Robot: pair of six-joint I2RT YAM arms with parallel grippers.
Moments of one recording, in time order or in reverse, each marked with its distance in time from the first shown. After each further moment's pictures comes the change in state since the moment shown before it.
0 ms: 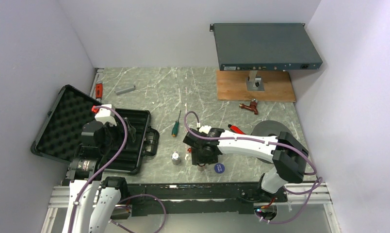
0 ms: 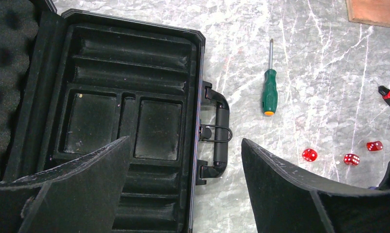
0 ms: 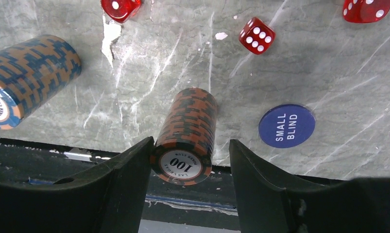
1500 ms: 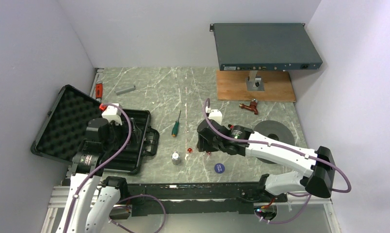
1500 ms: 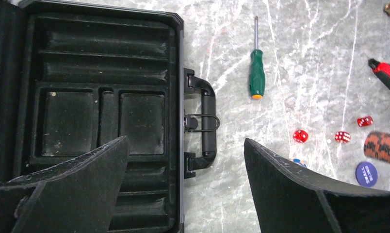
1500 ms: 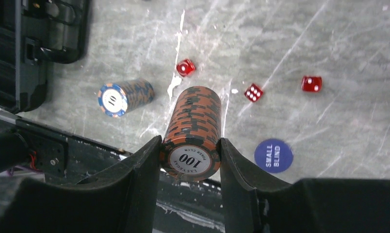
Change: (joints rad) left arm -0.061 0.047 0.000 -0.001 0.029 0.003; right arm -0.021 -0.298 0.013 0.060 0.144 -0.123
